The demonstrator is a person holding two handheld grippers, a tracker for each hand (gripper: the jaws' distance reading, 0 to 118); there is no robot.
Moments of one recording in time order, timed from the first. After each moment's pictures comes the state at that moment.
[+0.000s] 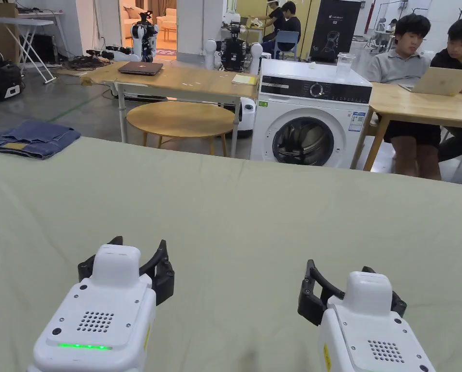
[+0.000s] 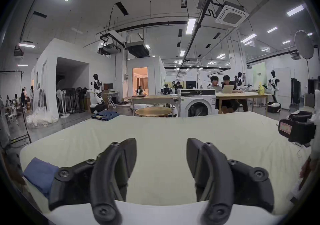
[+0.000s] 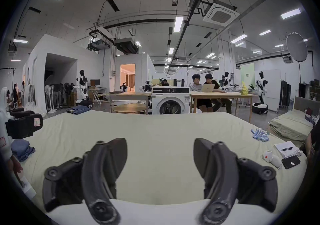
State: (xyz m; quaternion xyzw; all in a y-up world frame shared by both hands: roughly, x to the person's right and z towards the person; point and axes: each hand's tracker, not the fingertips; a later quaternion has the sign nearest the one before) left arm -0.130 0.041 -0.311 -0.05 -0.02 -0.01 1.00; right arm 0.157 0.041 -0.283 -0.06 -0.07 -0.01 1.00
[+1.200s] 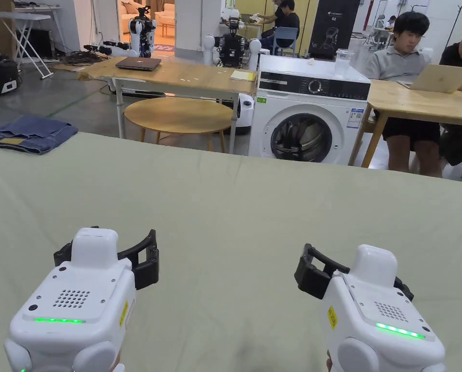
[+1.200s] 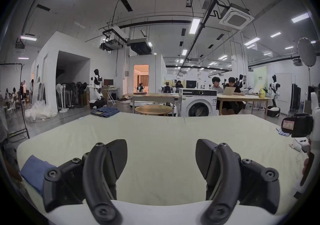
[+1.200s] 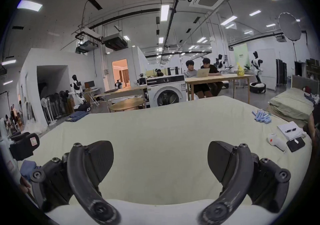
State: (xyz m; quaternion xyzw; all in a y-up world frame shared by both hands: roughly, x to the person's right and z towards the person) left arm -0.155 0.044 -0.327 -0.05 -0.02 0.01 1.00; right arm 0.171 0.058 -0.309 -0.11 -0.09 -0.09 0.99
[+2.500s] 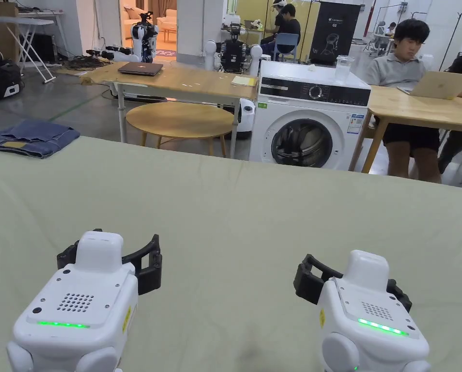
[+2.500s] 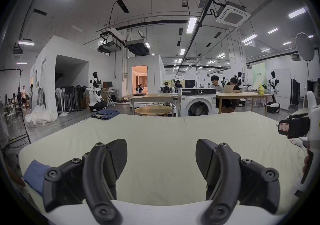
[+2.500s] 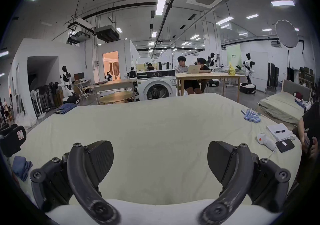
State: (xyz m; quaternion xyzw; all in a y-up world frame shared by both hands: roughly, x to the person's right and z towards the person) left arm -0.152 0.047 -0.323 -0.05 -0.03 -0.01 1.00; right arm 0.159 0.055 -0.314 -0.14 -0.14 -0.06 0.98
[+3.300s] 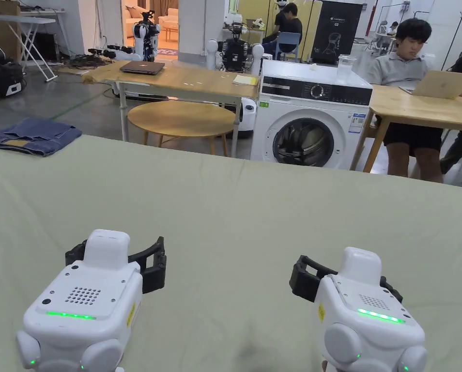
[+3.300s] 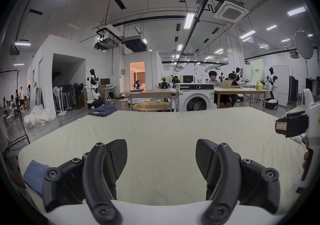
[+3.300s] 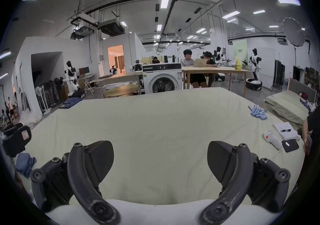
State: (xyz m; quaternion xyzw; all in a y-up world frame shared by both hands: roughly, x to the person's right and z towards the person) left arm -0.153 0.042 -0.331 -0.07 -0.04 -0.02 1.00; right arm 0.164 0.051 -0.326 -0.17 -0.11 -0.06 0.98
